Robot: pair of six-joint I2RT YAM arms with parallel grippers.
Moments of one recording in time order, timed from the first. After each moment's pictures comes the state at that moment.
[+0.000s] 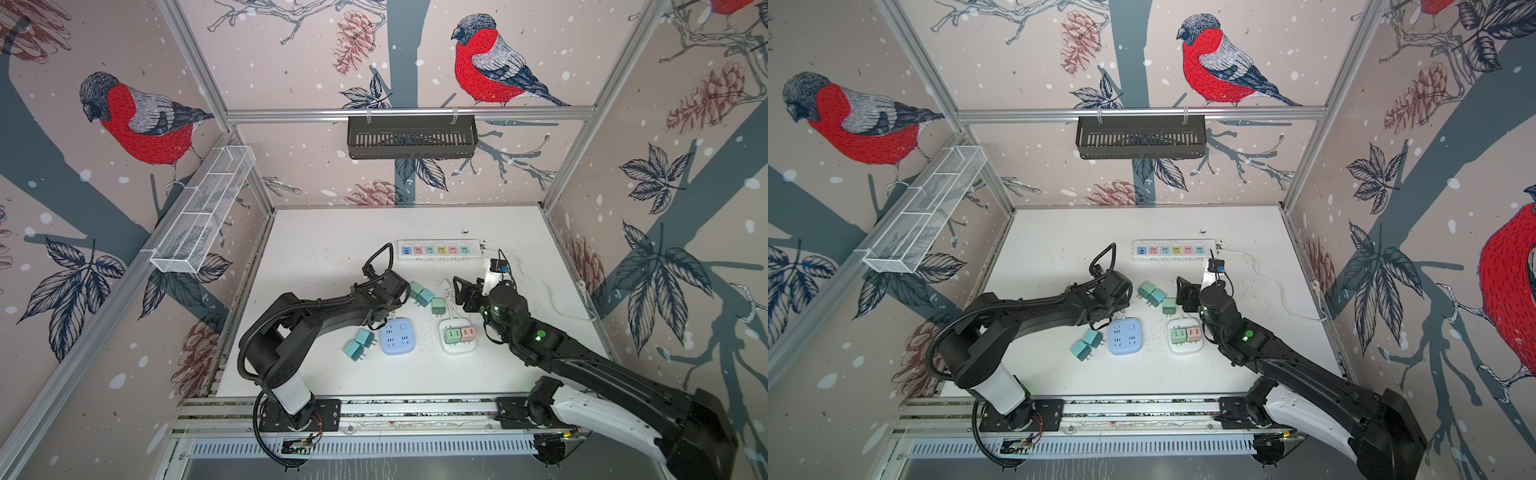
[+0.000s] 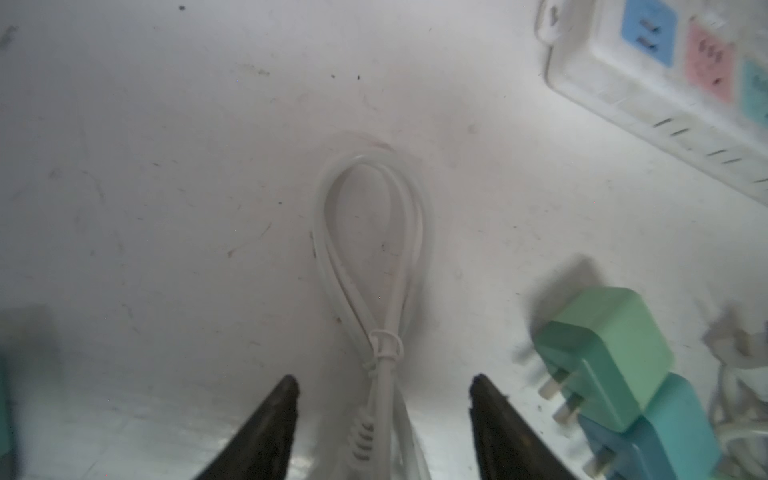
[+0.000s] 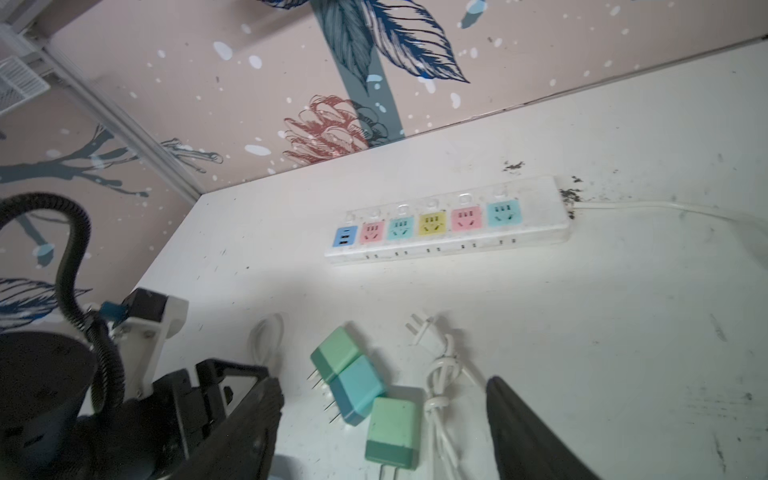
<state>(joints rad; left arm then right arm) -0.77 1.62 0.87 -0.27 -0.35 -1.02 0.89 0.92 0.57 -0.03 0.44 0.57</state>
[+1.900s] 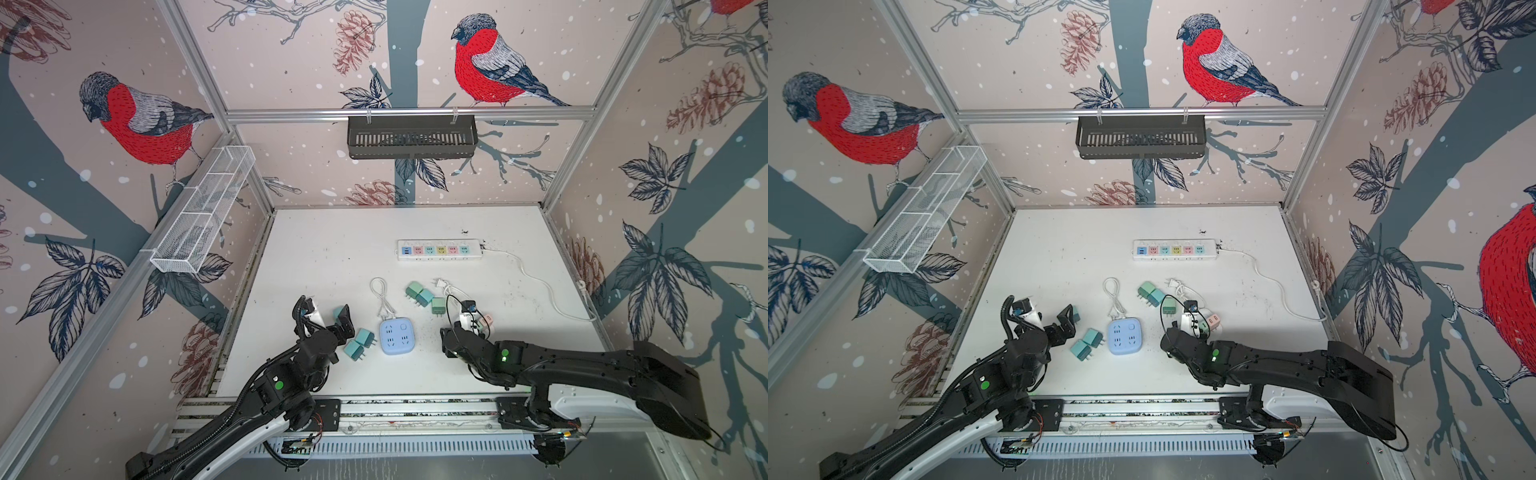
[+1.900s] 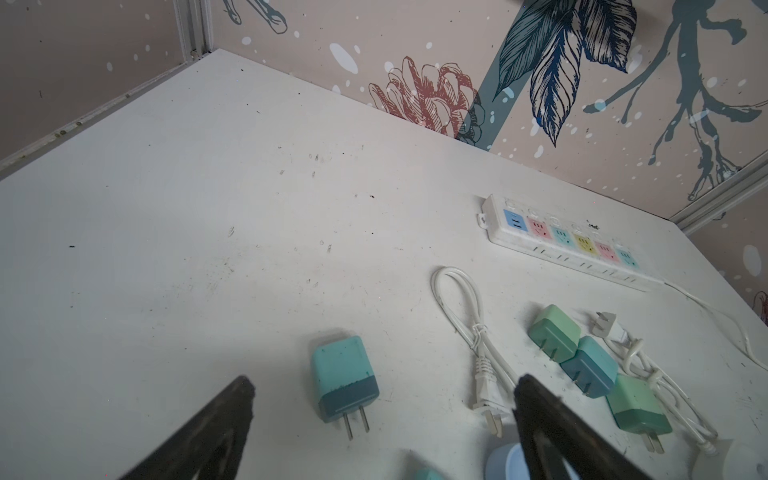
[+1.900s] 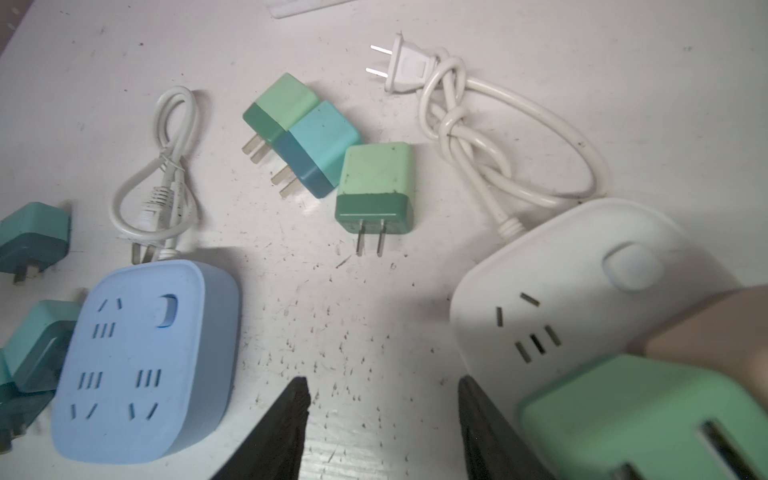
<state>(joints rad) -0.86 0.34 0.25 -0.37 -0.73 -0.68 1.17 1.14 0.43 -0.17 0.50 0.94</state>
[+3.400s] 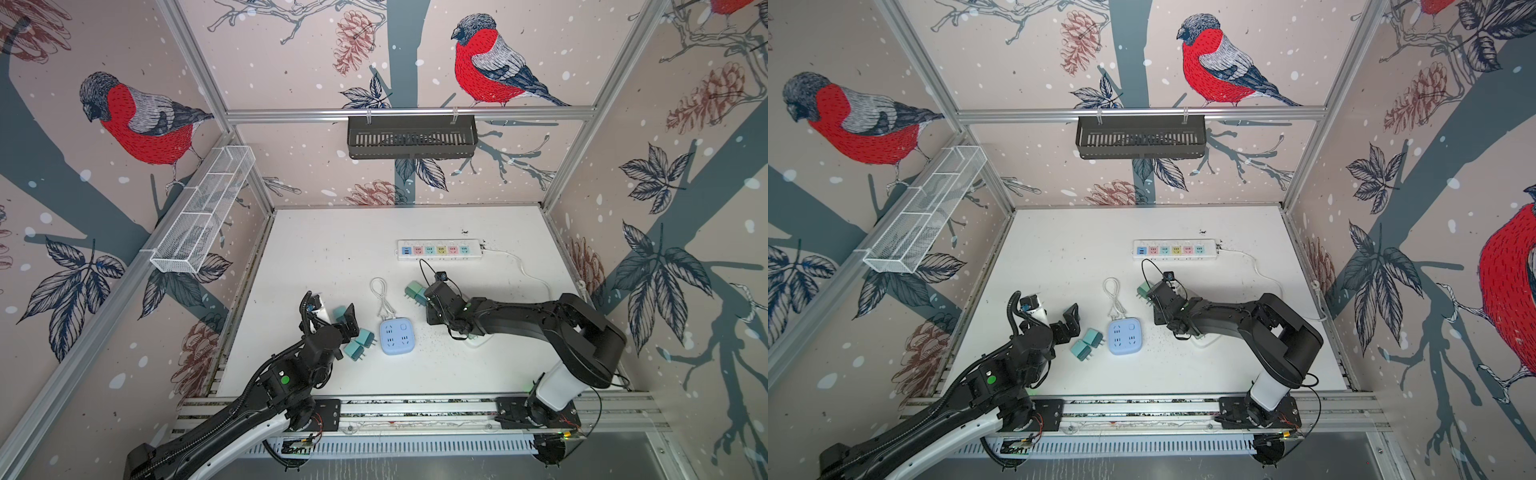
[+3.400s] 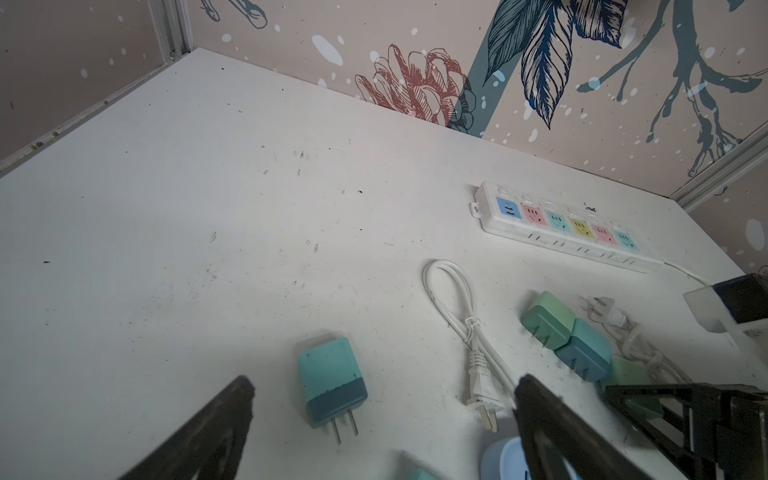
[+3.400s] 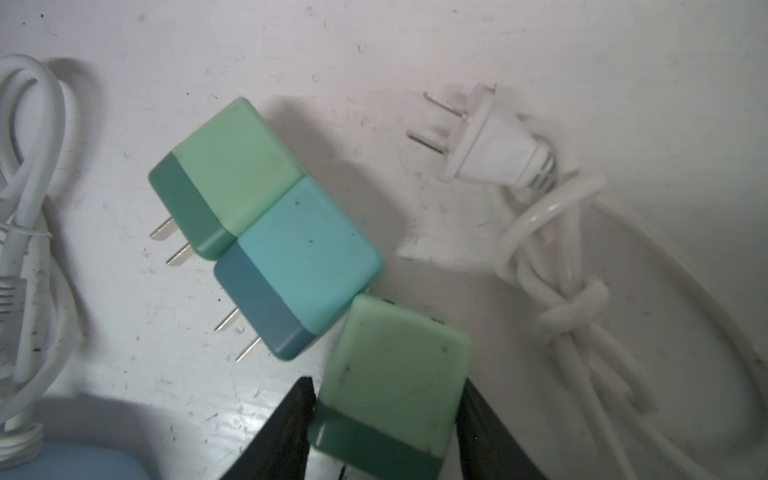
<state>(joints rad) -0.86 0.44 0.27 -0.31 -0.71 -0.65 0.86 1.66 0.78 -0.13 0.27 0.63</state>
